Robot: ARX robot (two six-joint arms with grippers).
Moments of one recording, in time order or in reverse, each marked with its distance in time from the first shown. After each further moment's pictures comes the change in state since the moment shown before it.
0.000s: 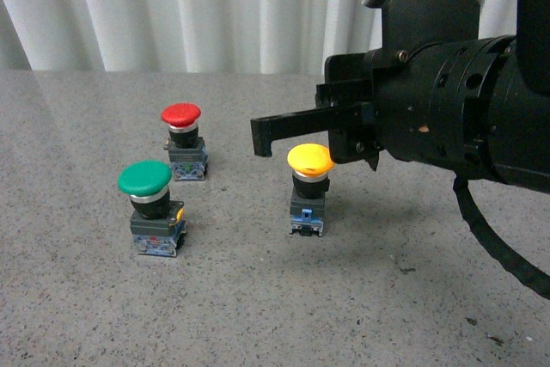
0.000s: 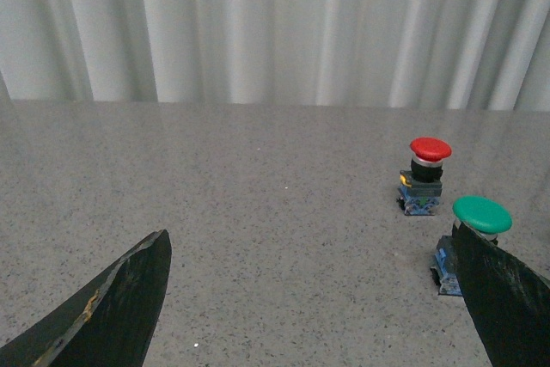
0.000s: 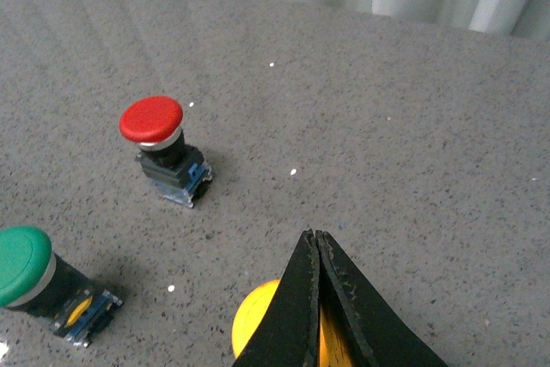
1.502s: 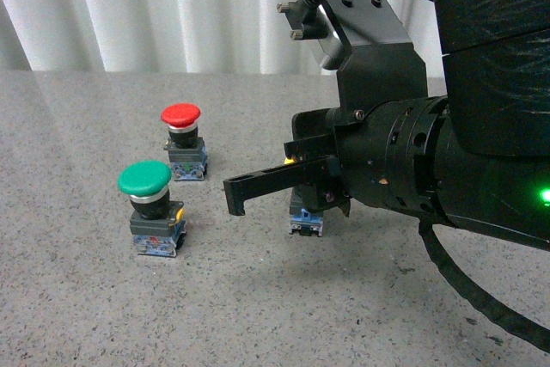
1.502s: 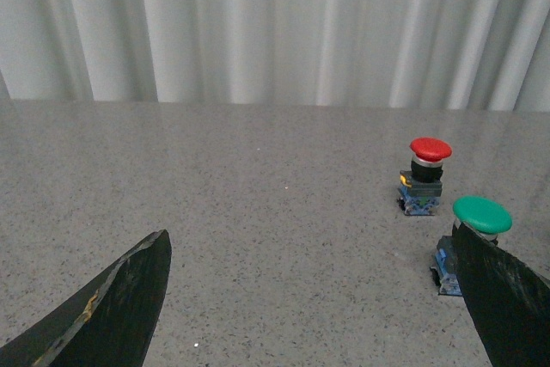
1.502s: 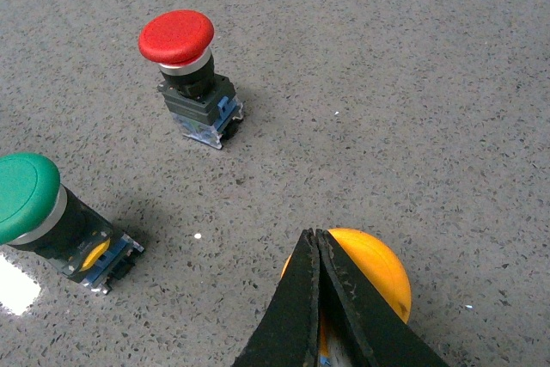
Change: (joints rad) left arm 0.000 0.000 0.000 0.000 0.000 0.000; right arm 0.017 0.084 0.023 -0.087 -0.045 0.006
